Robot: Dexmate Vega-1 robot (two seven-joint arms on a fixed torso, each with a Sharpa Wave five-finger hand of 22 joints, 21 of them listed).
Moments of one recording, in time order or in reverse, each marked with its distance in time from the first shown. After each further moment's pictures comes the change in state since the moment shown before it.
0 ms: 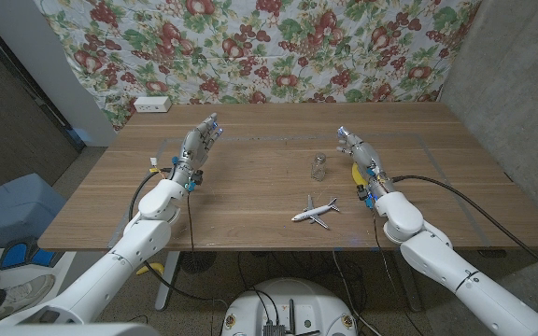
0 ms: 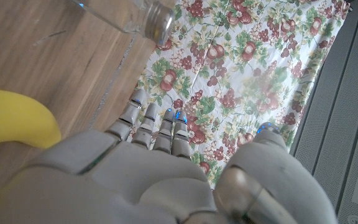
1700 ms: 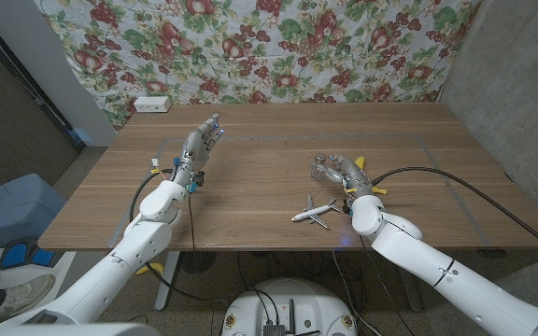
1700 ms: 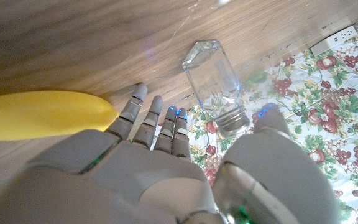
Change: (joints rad) left arm 0.018 0.006 0.002 -0.033 0.016 0.004 0.025; left_hand 0.000 0.000 0.000 0.008 0.000 0.004 0.004 0.000 0.000 0.000 0.000 0.000 0.000 0.000 0.000 0.000 0.000 -0.006 -0.005 0.000 0.000; right arm 0.086 -0.050 -0.218 -0.243 -0.394 -0.806 -0.229; right_hand 0.126 -0.042 0.039 -0.048 0.023 0.011 0.019 -0.005 0.025 -0.017 -0.016 0.091 0.100 0.074 -0.022 0.001 0.154 0.018 0.052 0.070 0.007
